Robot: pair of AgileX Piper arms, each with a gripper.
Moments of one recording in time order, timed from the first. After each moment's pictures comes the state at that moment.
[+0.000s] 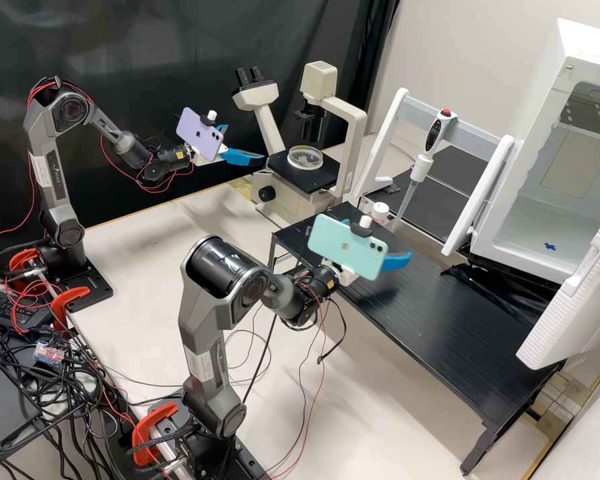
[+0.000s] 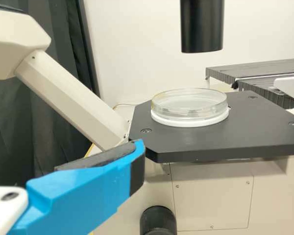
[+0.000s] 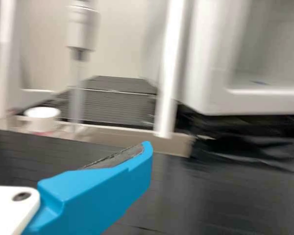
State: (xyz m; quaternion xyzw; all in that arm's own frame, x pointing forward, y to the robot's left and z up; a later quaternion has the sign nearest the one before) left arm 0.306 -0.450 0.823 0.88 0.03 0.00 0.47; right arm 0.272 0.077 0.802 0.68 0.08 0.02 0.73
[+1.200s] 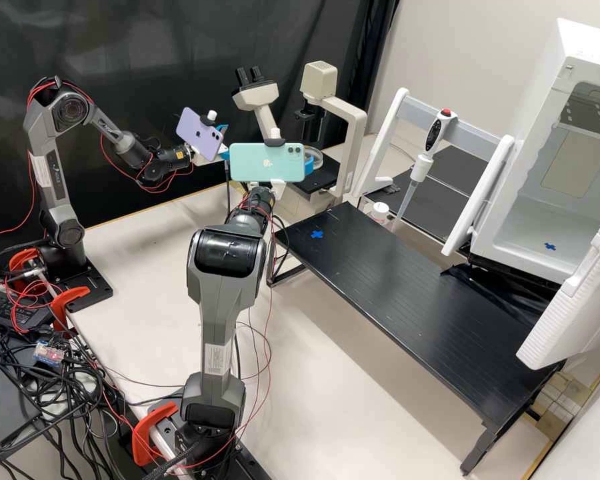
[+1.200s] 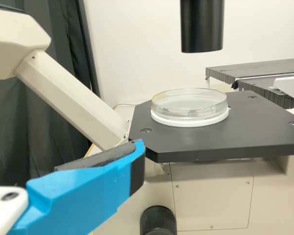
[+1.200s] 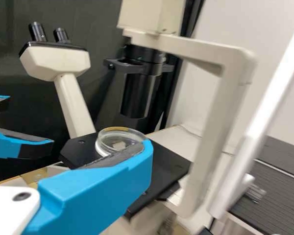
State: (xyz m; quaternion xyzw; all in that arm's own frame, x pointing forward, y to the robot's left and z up) left arm 0.306 -0.450 0.823 0.88 0.03 0.00 0.47; right arm 0.283 0.264 0.704 0.61 0.31 0.03 0.73
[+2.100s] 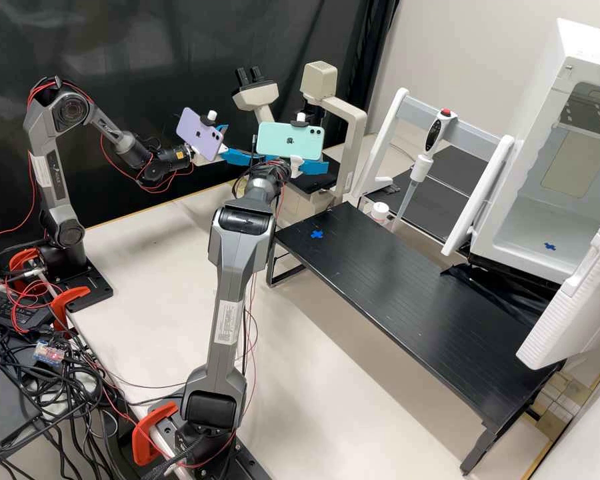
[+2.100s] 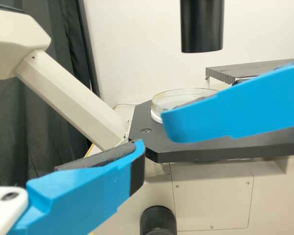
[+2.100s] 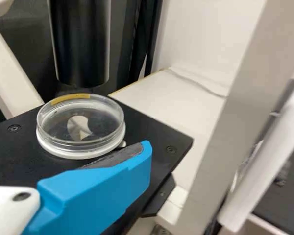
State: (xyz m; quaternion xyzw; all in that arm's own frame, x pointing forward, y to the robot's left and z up) left arm 0.306 -0.450 0.823 0.88 0.03 0.00 0.47; right arm 0.391 0.303 0.651 0.62 0.26 -0.11 0.73
